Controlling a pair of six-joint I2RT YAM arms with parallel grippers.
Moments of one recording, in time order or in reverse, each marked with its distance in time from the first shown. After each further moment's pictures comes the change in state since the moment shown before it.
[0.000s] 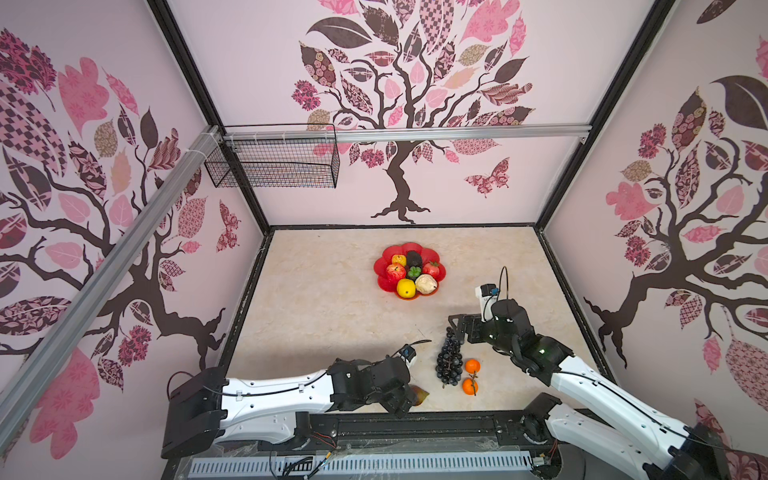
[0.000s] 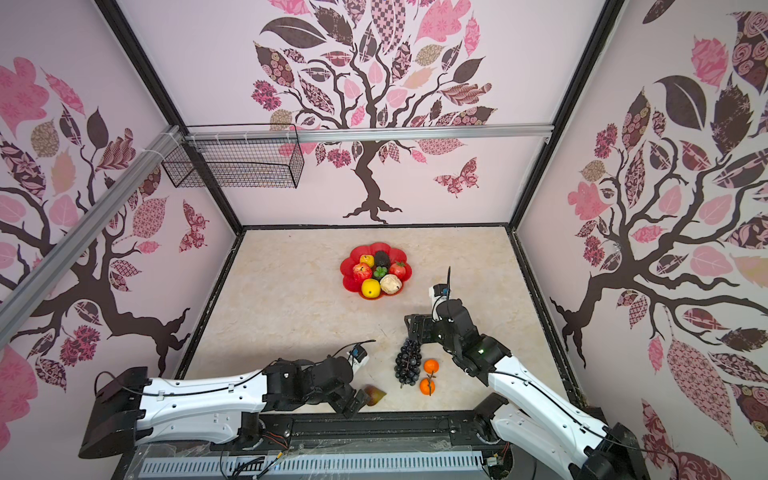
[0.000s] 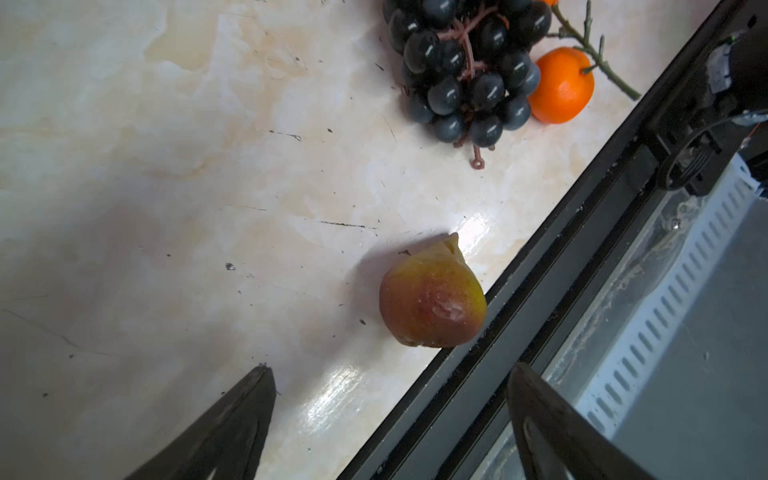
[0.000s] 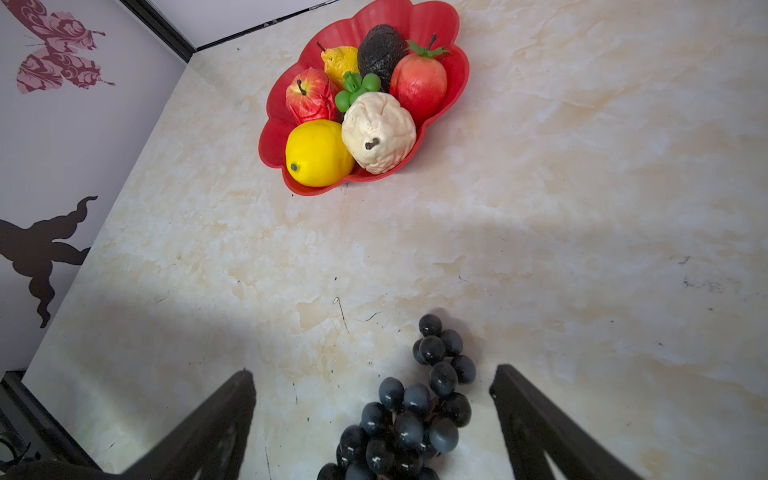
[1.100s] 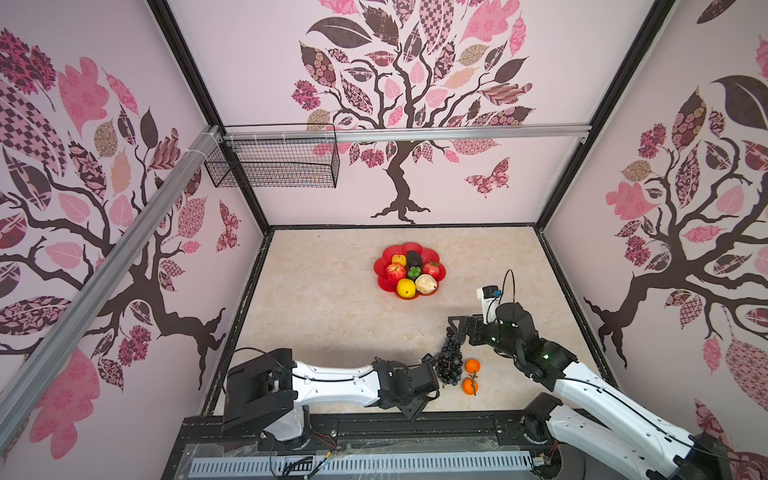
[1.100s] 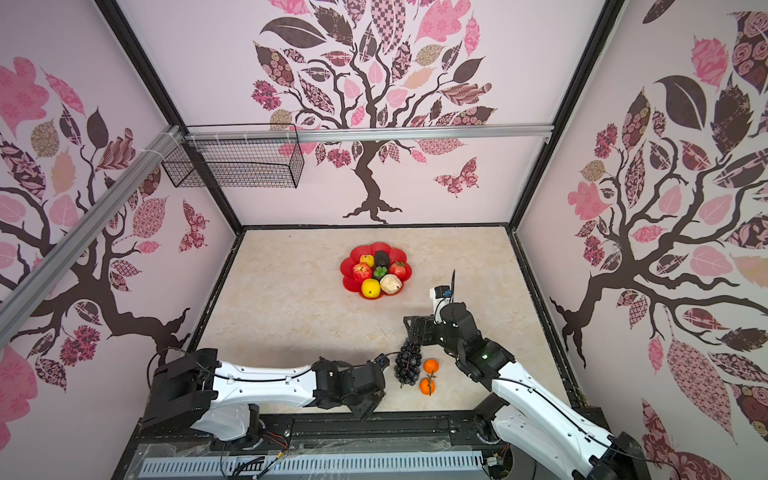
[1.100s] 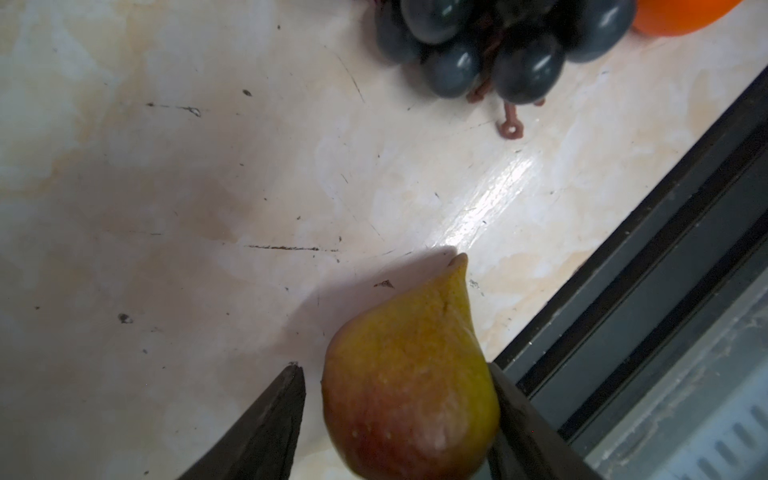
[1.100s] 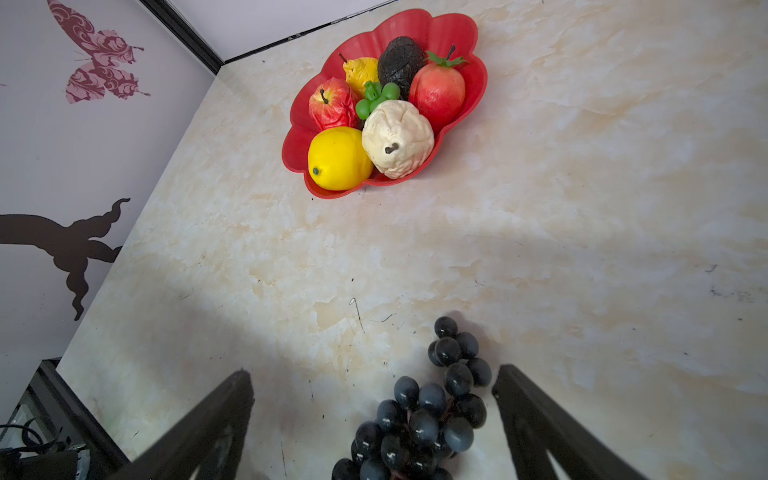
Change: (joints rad) left arm -0.037 0.338 0.160 -0.035 -0.025 0.006; right arm 0.000 -0.049 -0.034 0.030 -0.031 0.002
